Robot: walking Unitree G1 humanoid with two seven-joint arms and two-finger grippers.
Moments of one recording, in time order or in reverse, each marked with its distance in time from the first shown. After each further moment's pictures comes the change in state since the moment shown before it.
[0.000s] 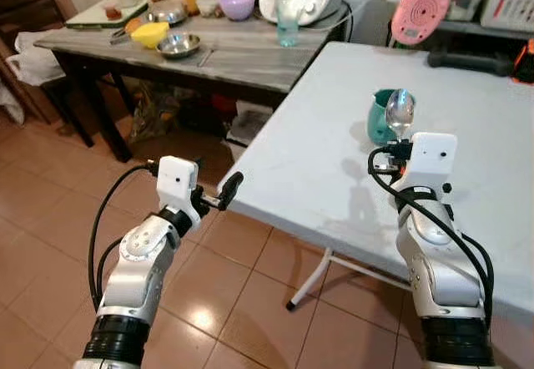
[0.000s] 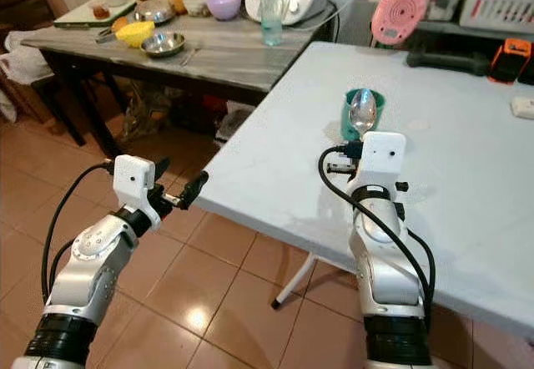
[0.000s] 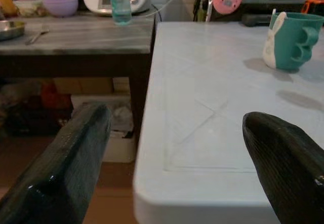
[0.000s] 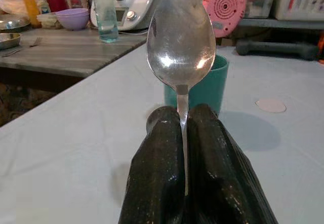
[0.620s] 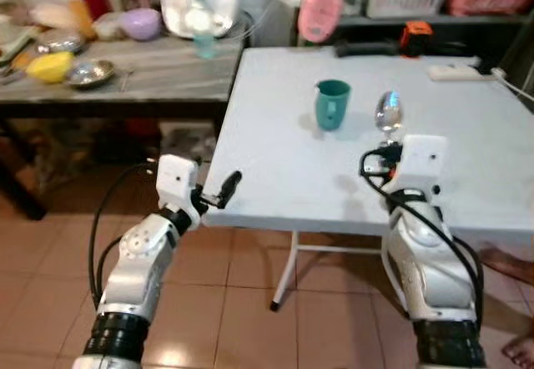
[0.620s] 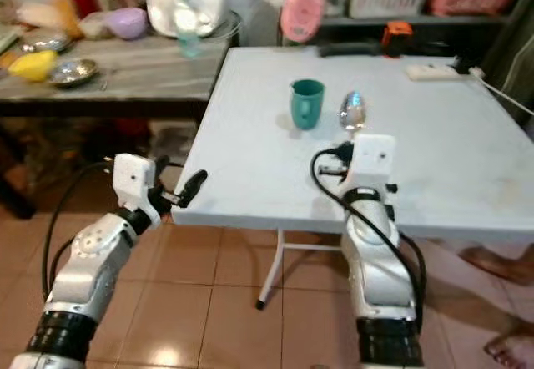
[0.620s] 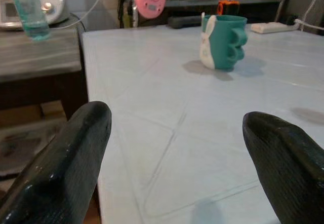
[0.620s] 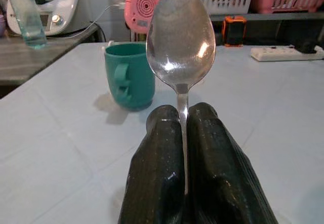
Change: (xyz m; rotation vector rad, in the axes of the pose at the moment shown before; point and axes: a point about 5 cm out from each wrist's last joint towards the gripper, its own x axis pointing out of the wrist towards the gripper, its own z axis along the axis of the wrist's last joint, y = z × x) left arm 0.004 0.000 0.003 0.013 -0.013 -0.002; right arm 0.000 0.008 0.000 0.017 -0.005 0.018
